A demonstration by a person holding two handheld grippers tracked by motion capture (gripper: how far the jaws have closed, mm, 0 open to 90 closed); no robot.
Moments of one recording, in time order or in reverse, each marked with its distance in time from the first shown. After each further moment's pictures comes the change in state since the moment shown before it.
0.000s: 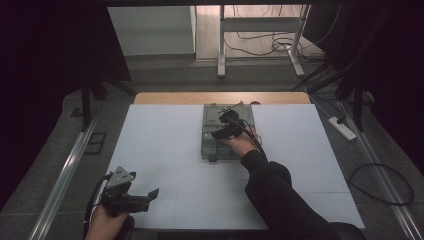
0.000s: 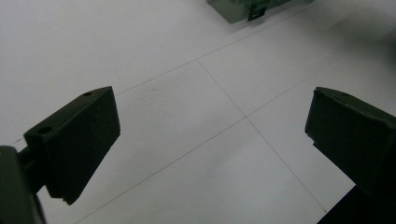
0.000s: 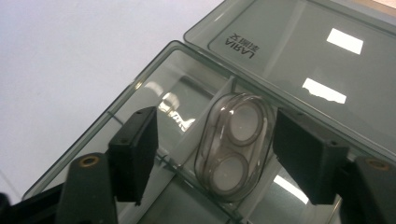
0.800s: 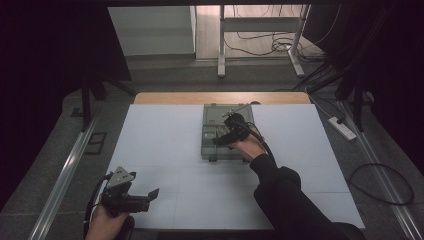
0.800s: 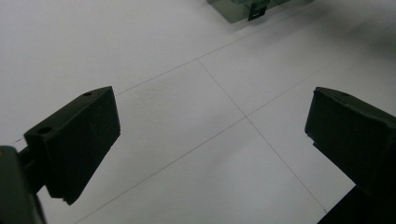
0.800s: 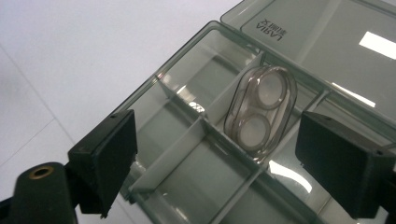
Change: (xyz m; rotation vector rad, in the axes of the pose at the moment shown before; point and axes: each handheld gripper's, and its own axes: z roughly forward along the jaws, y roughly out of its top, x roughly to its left) left arm 0.000 0.000 0.000 0.002 -0.001 -0.002; right arm 0.002 -0.013 -0.029 0.010 0.102 -0.041
